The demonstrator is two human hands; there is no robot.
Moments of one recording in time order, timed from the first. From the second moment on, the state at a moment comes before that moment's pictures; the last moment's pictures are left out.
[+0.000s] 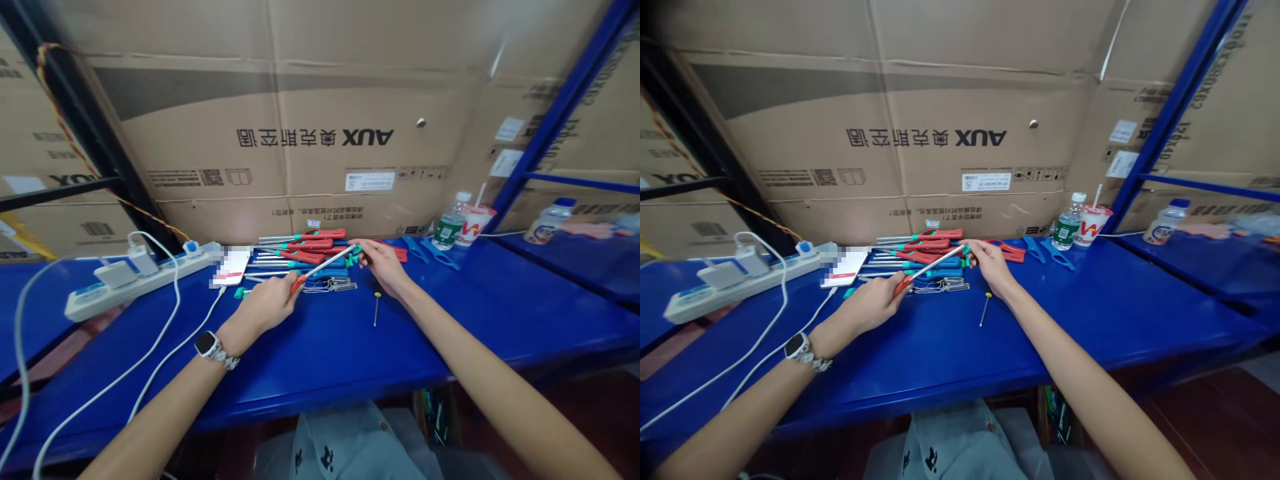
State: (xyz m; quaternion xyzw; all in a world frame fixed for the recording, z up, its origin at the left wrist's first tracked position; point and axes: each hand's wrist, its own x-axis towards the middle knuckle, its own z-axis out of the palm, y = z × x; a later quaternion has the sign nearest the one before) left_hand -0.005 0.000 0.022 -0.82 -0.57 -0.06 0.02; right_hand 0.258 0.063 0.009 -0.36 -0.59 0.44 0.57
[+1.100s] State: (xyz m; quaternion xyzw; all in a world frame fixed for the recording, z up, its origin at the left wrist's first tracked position) left_hand -0.010 -0.005 0.008 -0.85 -0.51 -0.10 0.08; right_hand 0.260 0.051 0.004 -0.35 -0.61 0.40 0.59
